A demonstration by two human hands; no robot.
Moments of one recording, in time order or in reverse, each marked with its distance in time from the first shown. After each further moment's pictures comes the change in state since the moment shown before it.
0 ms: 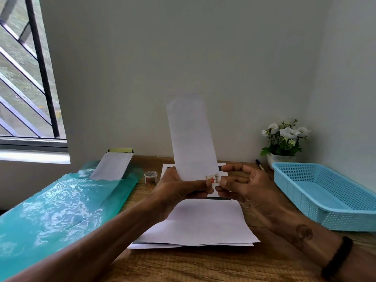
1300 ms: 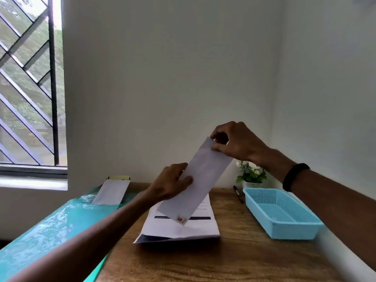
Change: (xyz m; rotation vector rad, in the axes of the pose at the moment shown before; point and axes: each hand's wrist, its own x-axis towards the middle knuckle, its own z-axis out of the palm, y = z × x) left_hand -0.003 0.101 0.010 0.991 0.019 0.436; right_hand 0.032 -0.213 0.026 -1.372 0.008 -0.597
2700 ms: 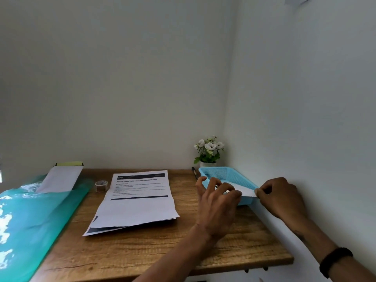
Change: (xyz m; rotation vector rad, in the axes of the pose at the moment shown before) left_hand -0.057 0.157 0.208 0.178 0.243 0.366; right_hand -0.255 0.070 -0.035 -0.221 0.053 0.902
